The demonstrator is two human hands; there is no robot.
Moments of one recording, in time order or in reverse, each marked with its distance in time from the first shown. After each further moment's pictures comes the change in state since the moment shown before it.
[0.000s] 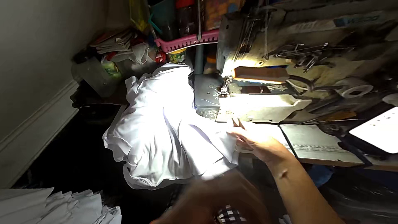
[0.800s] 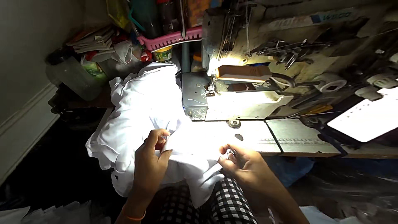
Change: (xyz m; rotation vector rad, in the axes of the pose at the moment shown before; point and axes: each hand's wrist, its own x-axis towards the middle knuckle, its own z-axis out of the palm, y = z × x) left_hand -0.012 -0.080 -0.066 0.805 0.437 -0.199; right_hand -0.059 0.029 0.030 -0.380 0.166 -0.532
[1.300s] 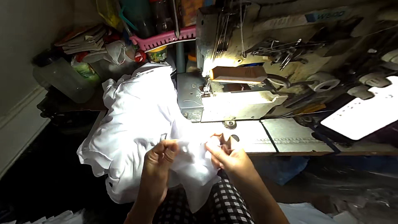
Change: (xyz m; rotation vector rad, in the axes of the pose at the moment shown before) left_hand -0.005 0.020 0.020 -0.900 -0.061 -0.405; right_hand 0.020 -0.004 0.023 0.538 0.097 0.245
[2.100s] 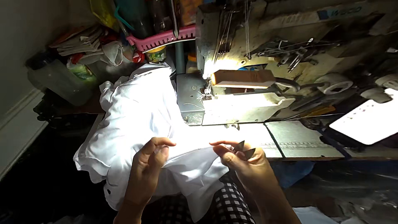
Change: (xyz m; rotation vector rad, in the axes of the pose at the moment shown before) left_hand 0.023 0.007 -0.028 0.356 -0.116 0.192; right_hand 0.008 -0.010 -0.011 -0.066 0.022 -0.241
